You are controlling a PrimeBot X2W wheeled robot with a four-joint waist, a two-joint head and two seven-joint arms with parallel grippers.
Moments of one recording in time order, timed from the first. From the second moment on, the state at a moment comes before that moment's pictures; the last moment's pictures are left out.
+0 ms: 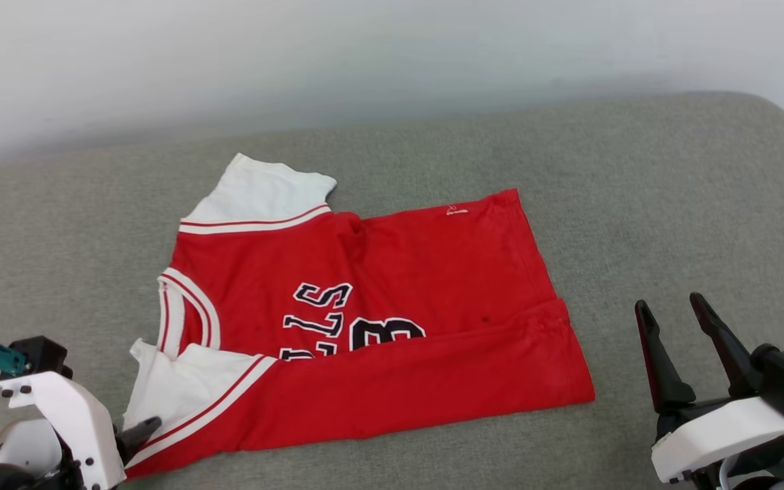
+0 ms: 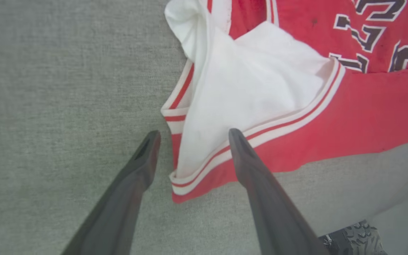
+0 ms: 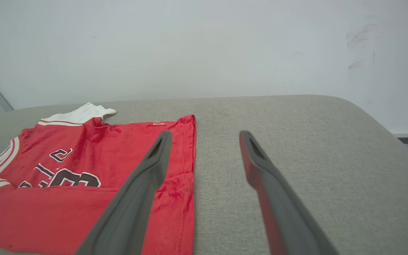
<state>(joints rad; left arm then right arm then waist) -0.10 0.66 -0.20 0.14 -0.96 0.05 0.71 0.04 -0.10 0.00 -0.14 0.19 0.13 0.05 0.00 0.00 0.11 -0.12</state>
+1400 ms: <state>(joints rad) -0.20 0.60 -0.26 -0.05 -0.90 0.04 0.66 -0.13 -0.22 -0.01 0.04 0.49 0.13 0.84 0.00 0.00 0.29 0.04</state>
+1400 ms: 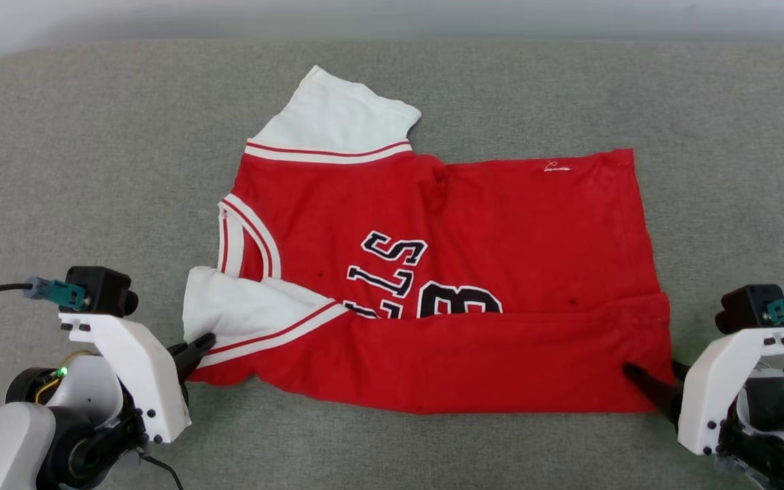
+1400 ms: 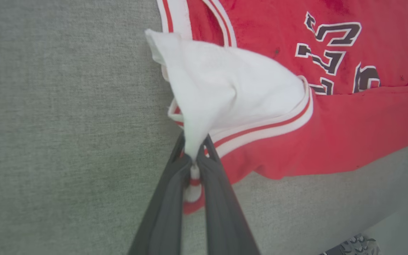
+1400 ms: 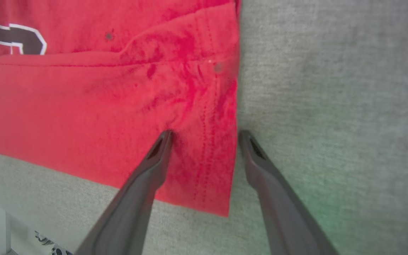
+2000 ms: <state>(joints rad) -0.14 0.60 -0.26 -0.05 -0.93 0.06 0.67 -0.15 -0.28 0.10 0.06 0.53 0.13 0.79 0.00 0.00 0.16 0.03</state>
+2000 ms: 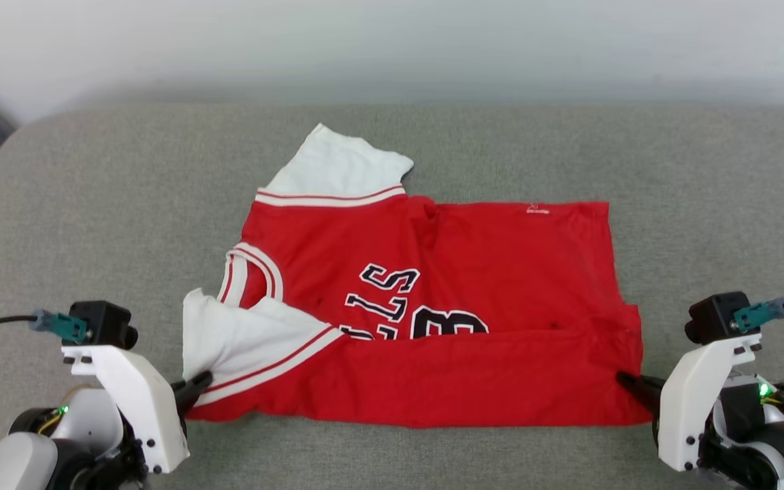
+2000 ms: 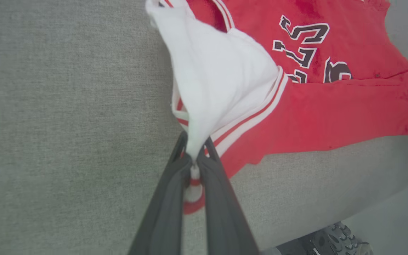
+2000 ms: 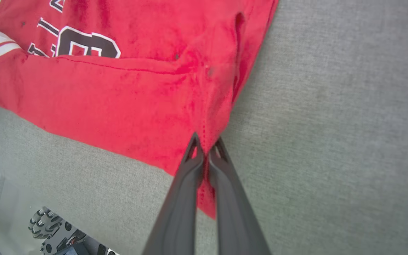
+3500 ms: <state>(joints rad) -0.35 0.52 -0.16 0.08 -0.74 0.10 0.18 -0.10 -0.14 0.04 -0.09 0.27 0.13 0.13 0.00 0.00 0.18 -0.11</state>
